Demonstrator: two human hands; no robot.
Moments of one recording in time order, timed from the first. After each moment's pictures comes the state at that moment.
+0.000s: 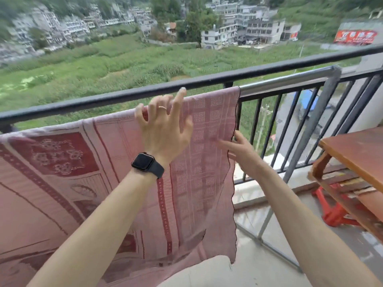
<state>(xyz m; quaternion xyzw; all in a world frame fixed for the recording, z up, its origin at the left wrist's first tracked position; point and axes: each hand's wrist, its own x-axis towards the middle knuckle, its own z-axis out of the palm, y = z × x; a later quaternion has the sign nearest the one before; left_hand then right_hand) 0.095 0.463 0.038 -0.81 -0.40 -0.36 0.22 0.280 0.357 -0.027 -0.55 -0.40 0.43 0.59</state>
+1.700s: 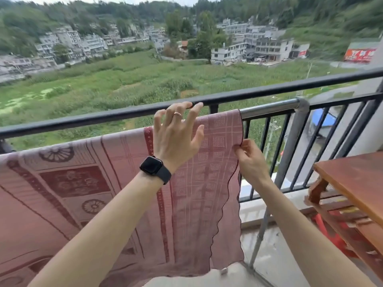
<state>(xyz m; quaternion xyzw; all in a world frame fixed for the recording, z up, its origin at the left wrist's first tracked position) 0.222 0.440 0.063 -0.84 -0.30 -0.40 0.21 0.400 0.338 -0.017 -0.68 -0.41 0.15 0.59</state>
